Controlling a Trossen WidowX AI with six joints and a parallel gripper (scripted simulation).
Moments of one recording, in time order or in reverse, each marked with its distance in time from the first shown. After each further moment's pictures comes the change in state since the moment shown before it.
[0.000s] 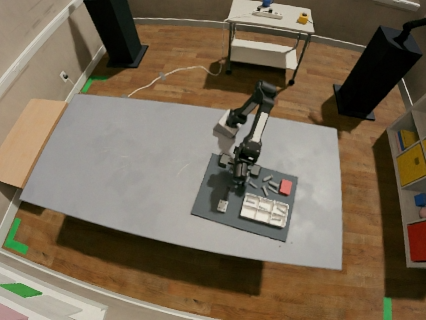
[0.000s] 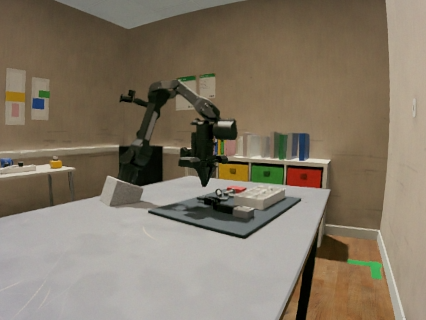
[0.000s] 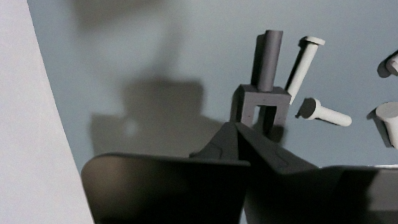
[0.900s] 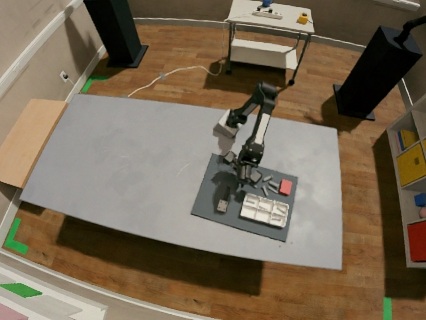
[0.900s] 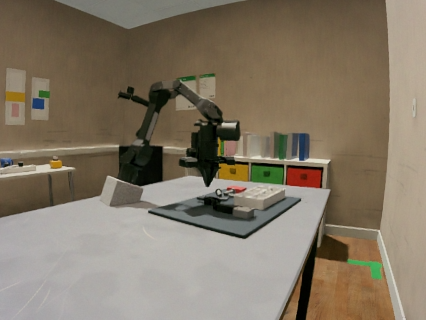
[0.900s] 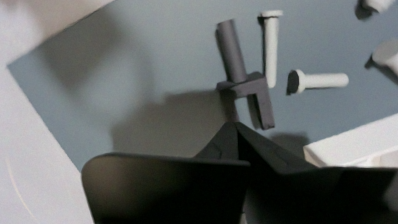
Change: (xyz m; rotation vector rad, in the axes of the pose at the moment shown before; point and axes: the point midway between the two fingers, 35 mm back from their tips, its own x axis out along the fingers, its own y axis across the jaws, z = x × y) arm 0.003 -0.015 -0.003 0.379 -0.005 -0.006
